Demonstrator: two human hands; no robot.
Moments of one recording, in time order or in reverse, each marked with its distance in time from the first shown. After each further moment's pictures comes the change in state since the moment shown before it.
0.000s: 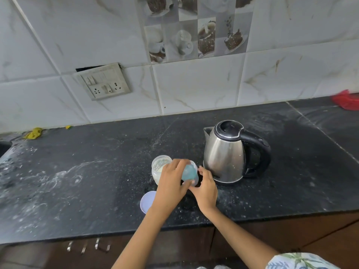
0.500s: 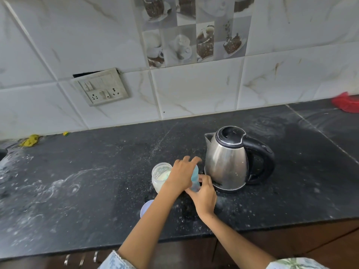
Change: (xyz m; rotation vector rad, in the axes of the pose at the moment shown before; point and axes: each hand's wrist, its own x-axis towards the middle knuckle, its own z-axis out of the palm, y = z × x) left_hand 0.075 -0.016 0.029 0.383 -0.543 -0.047; right_hand 0.009 -0.005 0.018 0.049 0.070 0.056
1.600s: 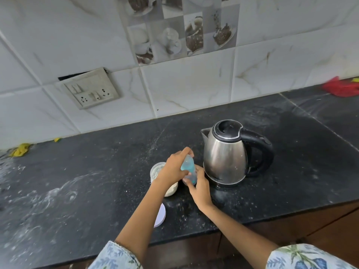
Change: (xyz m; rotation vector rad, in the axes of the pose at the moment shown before) left_hand 0.007 -0.032 0.002 -0.412 0.112 0.108; right_hand 0.010 0.001 0.009 0.243 -0.147 -0.040
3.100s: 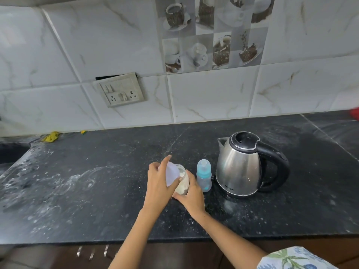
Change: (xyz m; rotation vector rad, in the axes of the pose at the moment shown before) left_hand -0.099 -0.007 -0.015 -0.072 0.525 -0.299; right_hand -0.015 -0.029 0.039 -0.130 -0.230 -0.013
